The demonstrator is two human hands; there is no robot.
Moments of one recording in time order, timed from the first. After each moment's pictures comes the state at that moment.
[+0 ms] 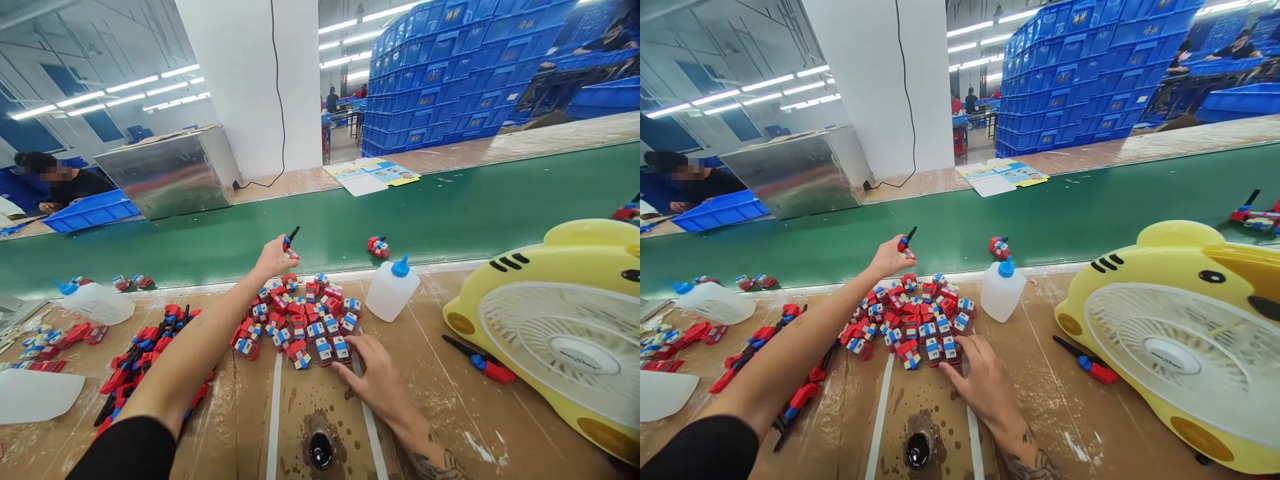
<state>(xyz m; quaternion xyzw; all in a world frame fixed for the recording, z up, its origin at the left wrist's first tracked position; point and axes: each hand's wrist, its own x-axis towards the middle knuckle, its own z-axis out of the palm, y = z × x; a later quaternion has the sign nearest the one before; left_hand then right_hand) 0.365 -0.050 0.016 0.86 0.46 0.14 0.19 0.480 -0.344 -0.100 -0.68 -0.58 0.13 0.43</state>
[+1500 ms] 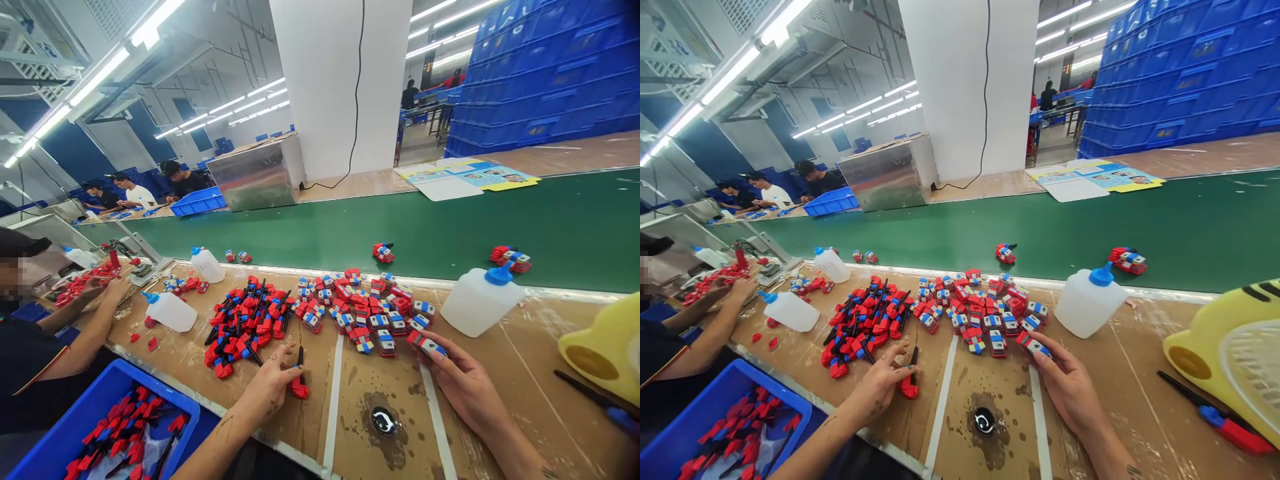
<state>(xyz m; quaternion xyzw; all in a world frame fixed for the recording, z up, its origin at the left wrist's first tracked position) 0.106 -0.281 -0.067 0.89 0.44 0.04 0.14 0.488 -0.341 -0.121 -0.44 -0.25 0.52 0.68</state>
